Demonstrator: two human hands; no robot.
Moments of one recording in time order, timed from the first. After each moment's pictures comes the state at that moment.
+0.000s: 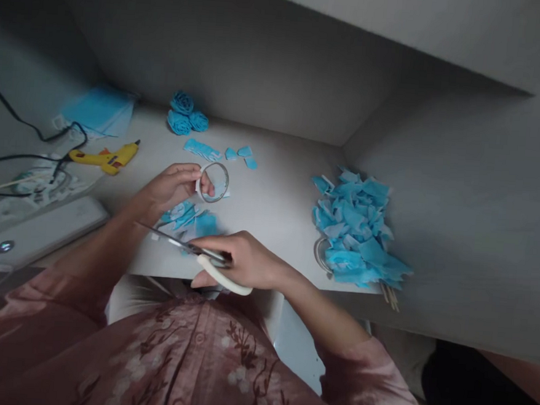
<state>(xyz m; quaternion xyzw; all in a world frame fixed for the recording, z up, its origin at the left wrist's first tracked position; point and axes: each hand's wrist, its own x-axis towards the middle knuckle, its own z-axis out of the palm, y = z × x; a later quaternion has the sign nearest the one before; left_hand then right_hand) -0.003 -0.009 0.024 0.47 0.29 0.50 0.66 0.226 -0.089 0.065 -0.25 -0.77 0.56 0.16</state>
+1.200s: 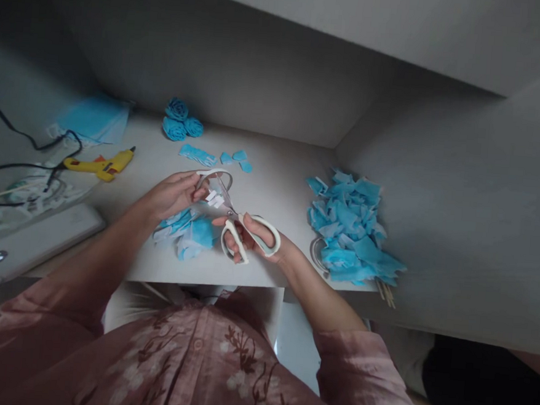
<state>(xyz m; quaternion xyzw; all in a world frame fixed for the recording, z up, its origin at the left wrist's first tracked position) 0.006 -0.015 0.025 0.46 0.28 0.50 0.68 0.254 -0.047 0.008 -0.20 -0.50 0.82 0.21</state>
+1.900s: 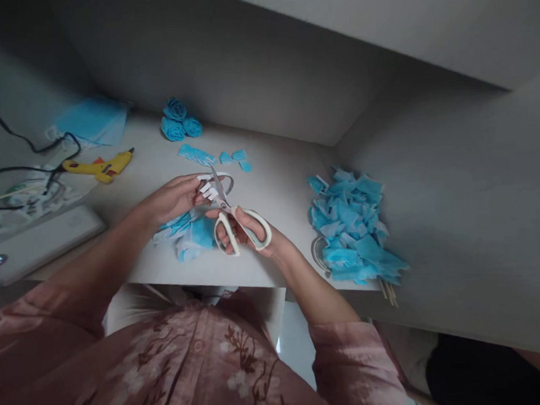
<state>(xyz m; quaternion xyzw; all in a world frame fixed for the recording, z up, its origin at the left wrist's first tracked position) 0.009 -0.016 0.023 0.45 0.29 0.49 0.69 0.238 -0.042 0.012 -0.20 -0.50 0.81 0.24</state>
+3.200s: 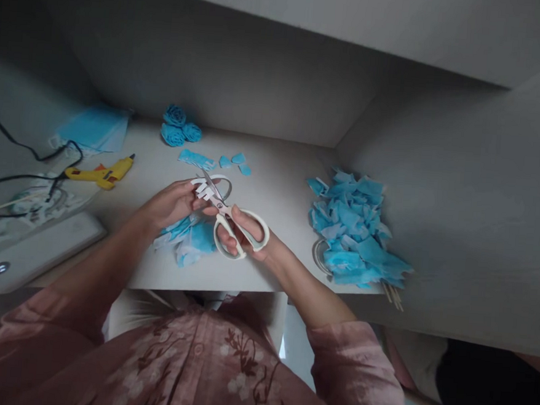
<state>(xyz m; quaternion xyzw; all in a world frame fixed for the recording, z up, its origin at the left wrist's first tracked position) 0.007 -0.015 0.021 0.45 0.28 0.48 0.70 0.224 -0.042 0.011 -0.19 -0.46 0.82 0.28</state>
